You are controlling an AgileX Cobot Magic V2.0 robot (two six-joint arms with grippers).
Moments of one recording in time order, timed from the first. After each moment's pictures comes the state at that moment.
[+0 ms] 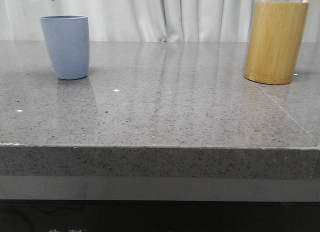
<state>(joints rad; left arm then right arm) -0.23 1.72 -1.75 -0.04 1.06 0.13 0.06 0.65 -0.75 0.00 0.69 -0.05</state>
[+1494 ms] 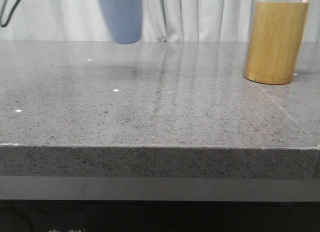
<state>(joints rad) -0.46 1.93 -2.10 -0.03 1.10 0.12 0.06 0.65 -0.75 0.00 0.69 -0.05</state>
